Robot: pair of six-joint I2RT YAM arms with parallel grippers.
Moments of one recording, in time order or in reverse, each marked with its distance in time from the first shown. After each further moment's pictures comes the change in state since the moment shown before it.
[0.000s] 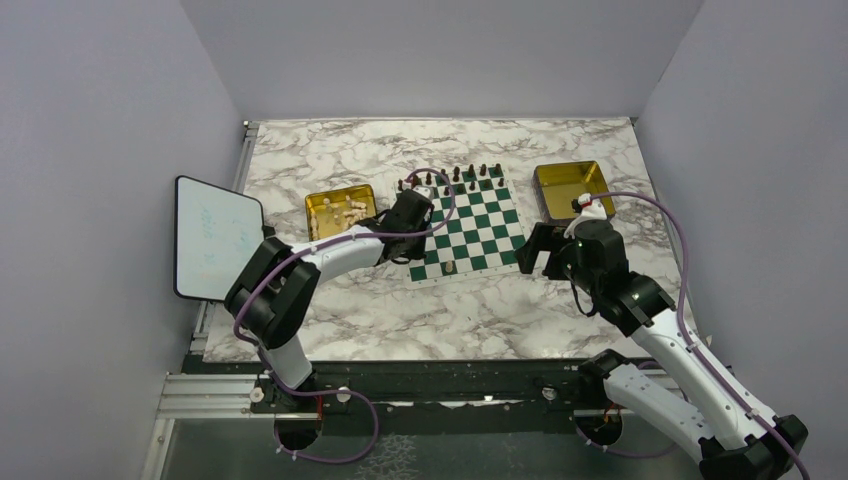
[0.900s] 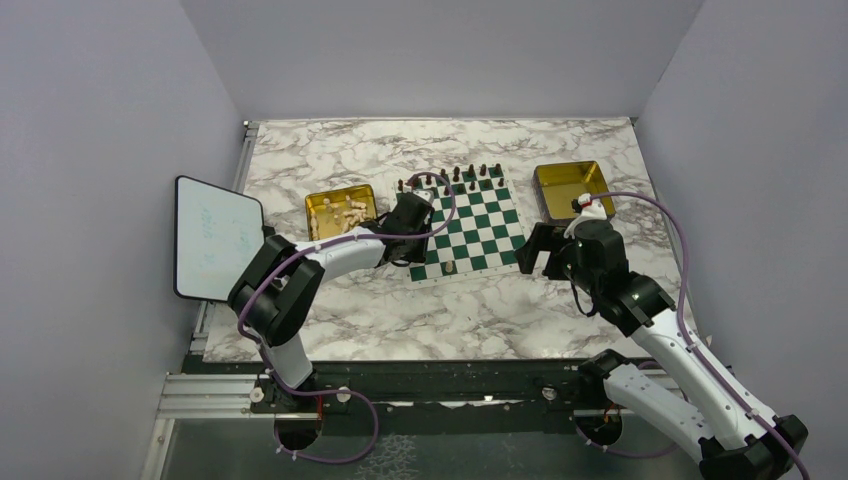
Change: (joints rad) left arm -0.001 0.022 -0.019 0.022 -0.004 0.007; right arm 0.000 0.000 -0.001 0.000 0.001 -0.001
